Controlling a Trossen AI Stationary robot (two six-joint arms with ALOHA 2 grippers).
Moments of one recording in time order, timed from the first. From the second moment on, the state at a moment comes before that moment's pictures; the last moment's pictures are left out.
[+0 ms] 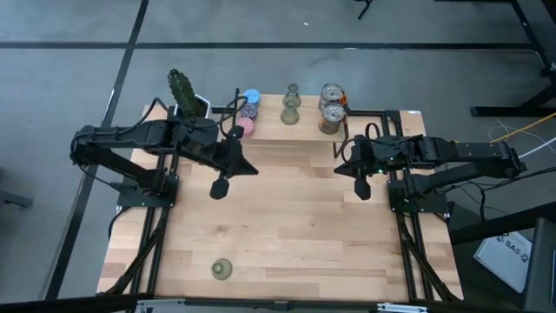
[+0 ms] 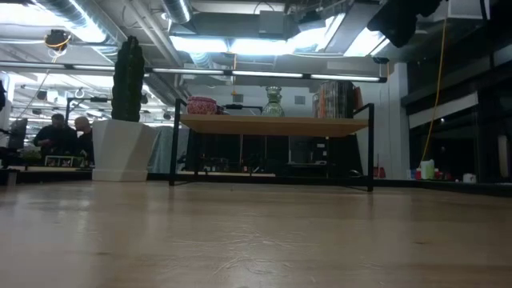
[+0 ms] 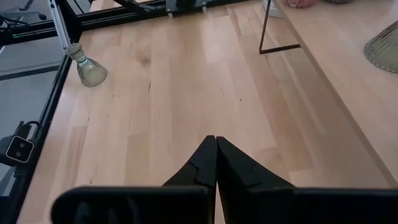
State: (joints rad) left arm -0.04 1.22 1.41 -0.67 0.08 0.01; right arm 0.06 0.92 0.94 -0.63 0.05 0.20
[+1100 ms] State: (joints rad) left arm -0.55 1.38 1.41 -0.80 0.16 0.17; right arm 0.06 0.92 0.94 -0.65 0.05 0.34
